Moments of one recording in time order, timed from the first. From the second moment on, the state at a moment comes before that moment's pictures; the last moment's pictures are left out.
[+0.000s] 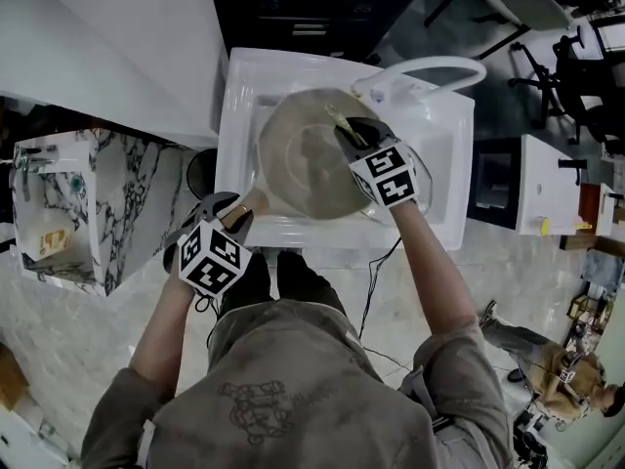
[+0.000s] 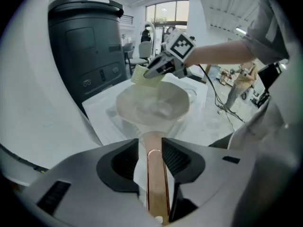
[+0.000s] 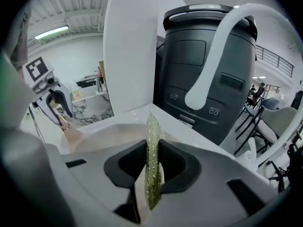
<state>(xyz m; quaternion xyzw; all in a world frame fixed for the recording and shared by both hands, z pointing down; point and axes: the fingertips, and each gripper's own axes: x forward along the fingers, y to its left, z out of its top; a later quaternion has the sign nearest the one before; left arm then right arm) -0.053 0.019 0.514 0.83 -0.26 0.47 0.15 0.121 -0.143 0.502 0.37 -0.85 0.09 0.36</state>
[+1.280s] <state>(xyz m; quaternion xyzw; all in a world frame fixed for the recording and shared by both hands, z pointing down) -0.073 0.038 0.569 0.79 -0.21 0.55 0.18 0.110 -0.150 0.628 0.34 -0.77 0.00 0.54</state>
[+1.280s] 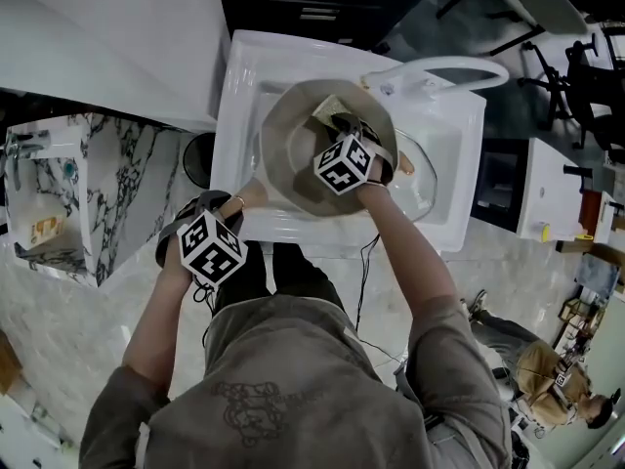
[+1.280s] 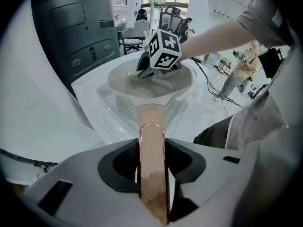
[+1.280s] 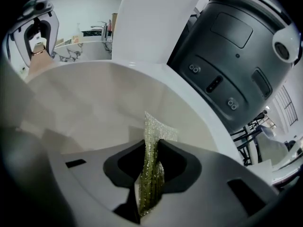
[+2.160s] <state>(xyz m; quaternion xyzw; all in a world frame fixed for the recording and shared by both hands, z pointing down) -0.070 0.036 0.563 0.79 -0.21 0.54 0.19 0.089 -0.005 0.606 0.08 -0.79 0.26 0.55</state>
